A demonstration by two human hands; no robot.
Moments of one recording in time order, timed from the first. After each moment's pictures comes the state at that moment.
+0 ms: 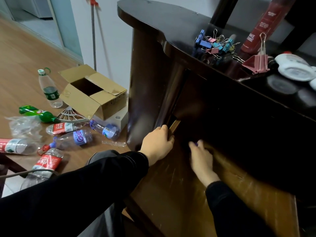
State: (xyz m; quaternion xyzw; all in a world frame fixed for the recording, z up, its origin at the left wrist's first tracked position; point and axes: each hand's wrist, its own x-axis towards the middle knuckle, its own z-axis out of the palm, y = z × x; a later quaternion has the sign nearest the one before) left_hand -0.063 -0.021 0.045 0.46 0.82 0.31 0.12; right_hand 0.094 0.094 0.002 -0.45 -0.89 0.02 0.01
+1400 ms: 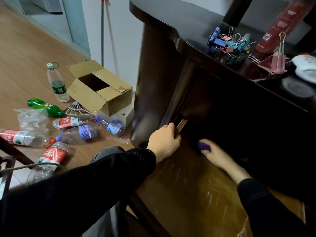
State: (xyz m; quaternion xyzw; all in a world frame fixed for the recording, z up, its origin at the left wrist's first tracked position) left_hand -0.061 -0.021 0.054 0.45 0.83 0.32 0.13; right_hand 0.113 0.160 0.013 -0.41 -0.87 0.27 -0.05
